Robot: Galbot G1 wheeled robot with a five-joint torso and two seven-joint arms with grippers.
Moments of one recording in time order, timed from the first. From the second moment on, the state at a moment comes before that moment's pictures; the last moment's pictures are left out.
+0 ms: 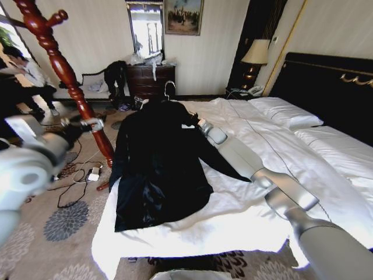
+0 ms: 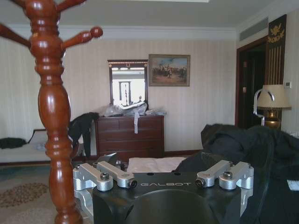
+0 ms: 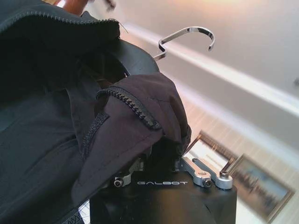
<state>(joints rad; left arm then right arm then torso) 0.93 -0.38 -0.82 -2.21 -1.44 0.55 -0.50 0.06 1.21 -0.36 1.01 0.20 0.23 -0.10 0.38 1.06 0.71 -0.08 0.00</state>
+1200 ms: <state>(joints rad) 0.88 -0.18 -1.07 -2.12 -1.98 0.68 -0.47 0.20 1.26 -0.46 1.21 0.09 0.35 0.06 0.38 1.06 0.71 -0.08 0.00</state>
